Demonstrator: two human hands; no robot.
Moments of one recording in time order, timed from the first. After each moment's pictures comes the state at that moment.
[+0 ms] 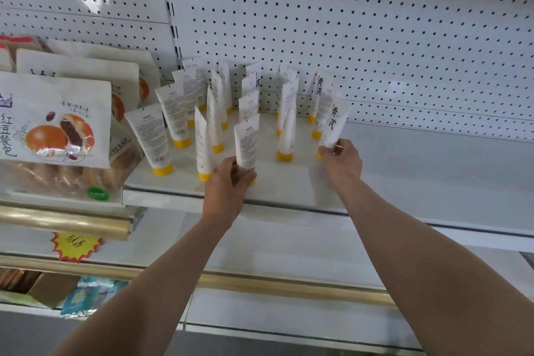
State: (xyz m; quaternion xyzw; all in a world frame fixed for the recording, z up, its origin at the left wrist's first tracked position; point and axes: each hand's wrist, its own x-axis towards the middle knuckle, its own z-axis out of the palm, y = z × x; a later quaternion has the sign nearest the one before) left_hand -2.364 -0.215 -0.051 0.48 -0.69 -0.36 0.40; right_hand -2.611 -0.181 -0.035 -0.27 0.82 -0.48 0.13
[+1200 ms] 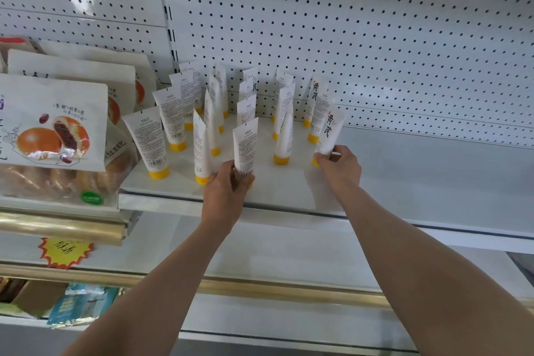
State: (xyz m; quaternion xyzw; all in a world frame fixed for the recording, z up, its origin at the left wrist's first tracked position) left_hand -2.366 -0.217 -0.061 0.46 -0.71 -0.32 0.42; right_hand -2.607 -0.168 -0.032 -0.27 0.82 -0.49 0.13
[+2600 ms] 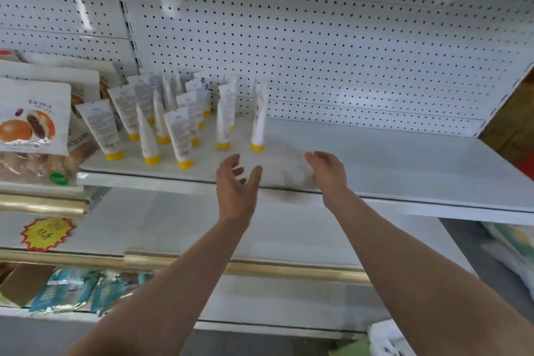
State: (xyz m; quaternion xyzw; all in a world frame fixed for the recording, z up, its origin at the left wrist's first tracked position) left_hand -2.484 -0.051 -0.028 0.46 -0.59 -0.43 0.51; right_hand -2.669 -0.013 -0.007 -0.24 0.75 -0.57 0.25
